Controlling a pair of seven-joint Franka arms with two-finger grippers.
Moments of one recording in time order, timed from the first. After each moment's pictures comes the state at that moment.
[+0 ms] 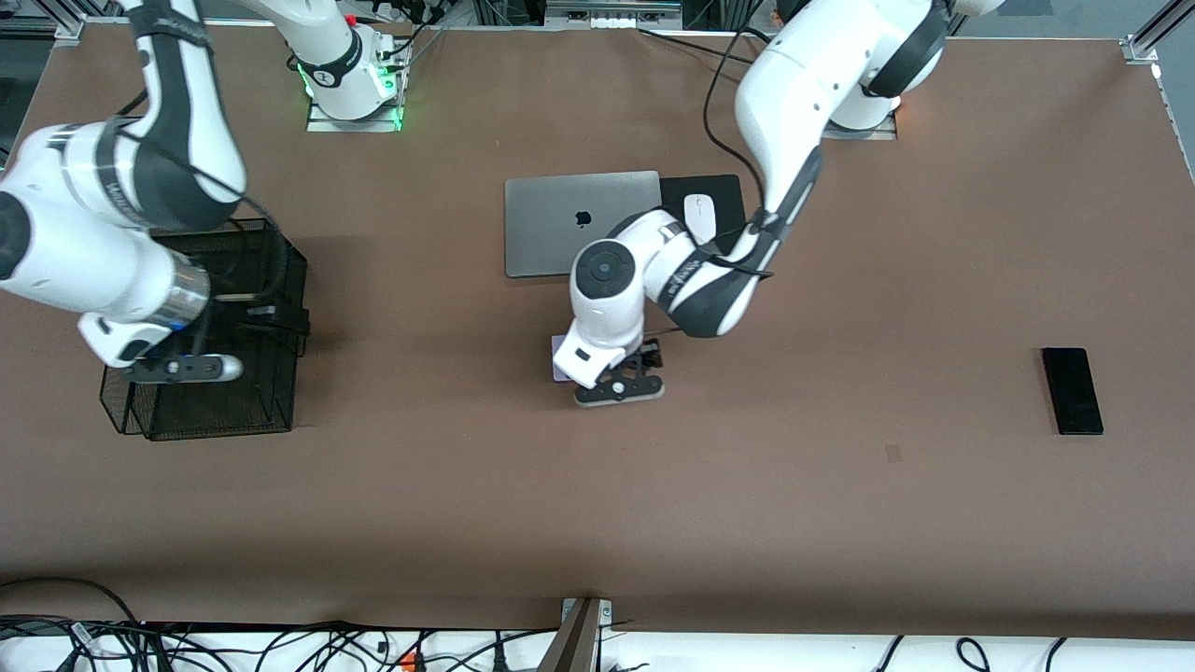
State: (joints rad) left arm -0.58 0.97 -0.14 -1.02 0.21 2.00 -0.85; right arm 0.45 0.31 -0.35 -1.66 0.23 1.88 0.03
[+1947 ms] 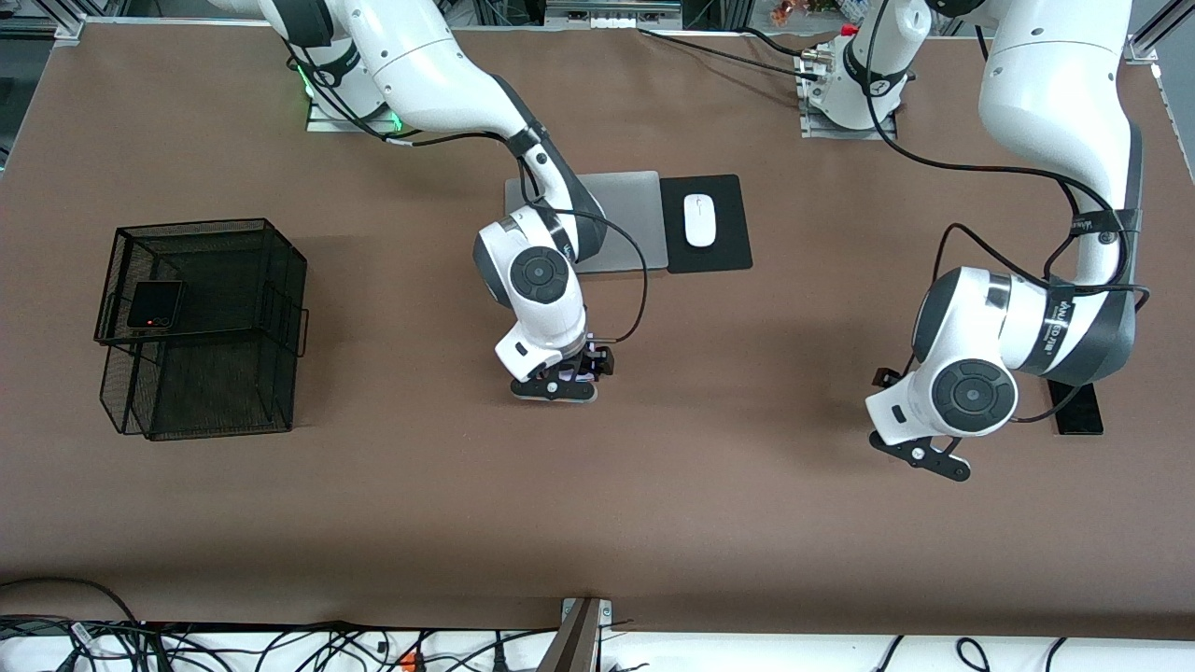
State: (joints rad) left arm -0.06 0.70 -0.12 -1.32 0.43 1.73 0.17; right arm 0.86 0.94 -0.27 -1.26 0.23 2.27 0.67
